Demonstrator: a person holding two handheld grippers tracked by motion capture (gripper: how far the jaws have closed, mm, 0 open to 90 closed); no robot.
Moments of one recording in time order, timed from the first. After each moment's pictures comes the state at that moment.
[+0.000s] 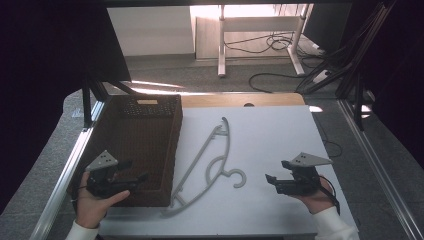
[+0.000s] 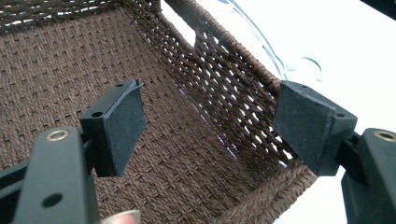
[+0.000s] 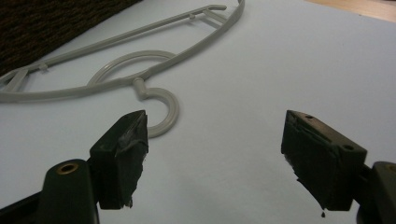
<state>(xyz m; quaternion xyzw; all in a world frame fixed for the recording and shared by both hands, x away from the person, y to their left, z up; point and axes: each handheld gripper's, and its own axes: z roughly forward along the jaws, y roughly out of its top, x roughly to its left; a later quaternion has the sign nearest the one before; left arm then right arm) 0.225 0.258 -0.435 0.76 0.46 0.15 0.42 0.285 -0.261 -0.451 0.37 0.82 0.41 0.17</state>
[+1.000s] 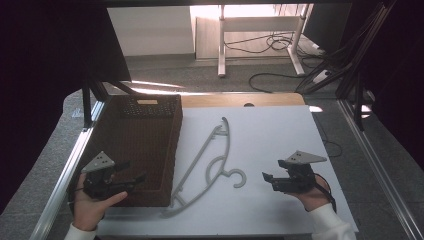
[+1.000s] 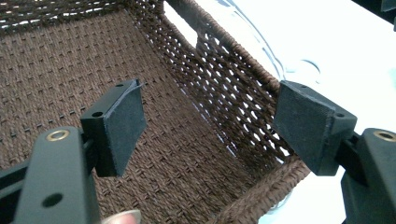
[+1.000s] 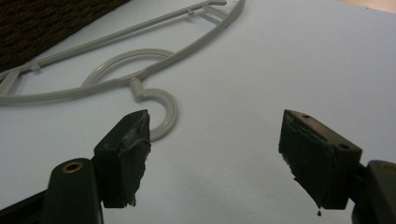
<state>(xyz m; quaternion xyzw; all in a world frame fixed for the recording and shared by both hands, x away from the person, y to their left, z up) 0.218 0.260 -0.431 0.76 0.47 0.15 0.43 0.293 -0.253 -0.456 0.38 0.82 0.40 0.16</state>
